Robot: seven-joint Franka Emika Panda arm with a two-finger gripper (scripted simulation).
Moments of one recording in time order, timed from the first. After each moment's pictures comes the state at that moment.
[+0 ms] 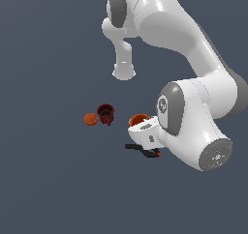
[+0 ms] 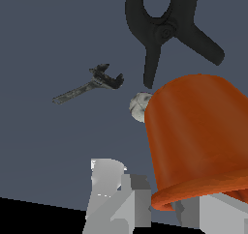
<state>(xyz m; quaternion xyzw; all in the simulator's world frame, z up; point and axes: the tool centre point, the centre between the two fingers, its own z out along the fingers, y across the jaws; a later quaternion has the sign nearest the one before) 0.024 0.101 0.195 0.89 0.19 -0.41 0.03</state>
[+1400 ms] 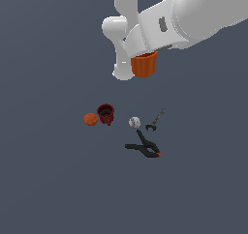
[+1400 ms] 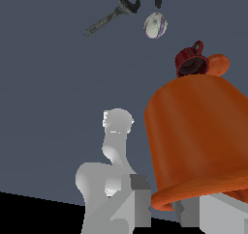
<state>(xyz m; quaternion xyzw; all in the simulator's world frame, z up) -0.058 0.088 0.441 0.89 0.19 -0.41 0.02</state>
